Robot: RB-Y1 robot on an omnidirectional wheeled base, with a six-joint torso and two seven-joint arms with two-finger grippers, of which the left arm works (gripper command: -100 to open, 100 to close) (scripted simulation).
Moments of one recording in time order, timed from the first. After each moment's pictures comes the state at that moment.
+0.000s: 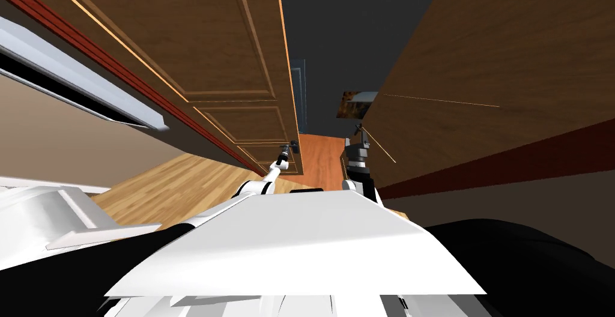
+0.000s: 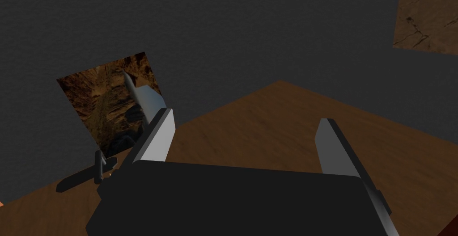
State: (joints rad) arm -0.53 0.08 0.07 -0.57 0.02 -0.50 0.04
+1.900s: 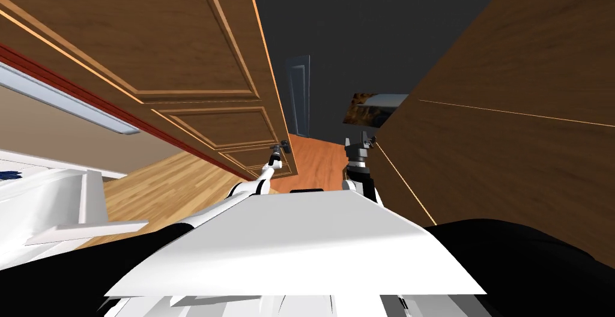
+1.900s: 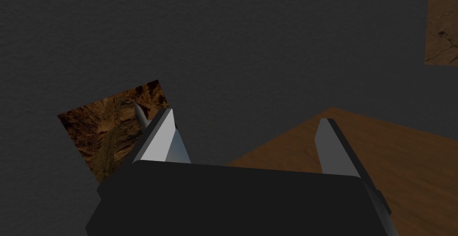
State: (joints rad) arm -0.53 0.15 0.23 -0.54 0.09 -0.51 -0.01
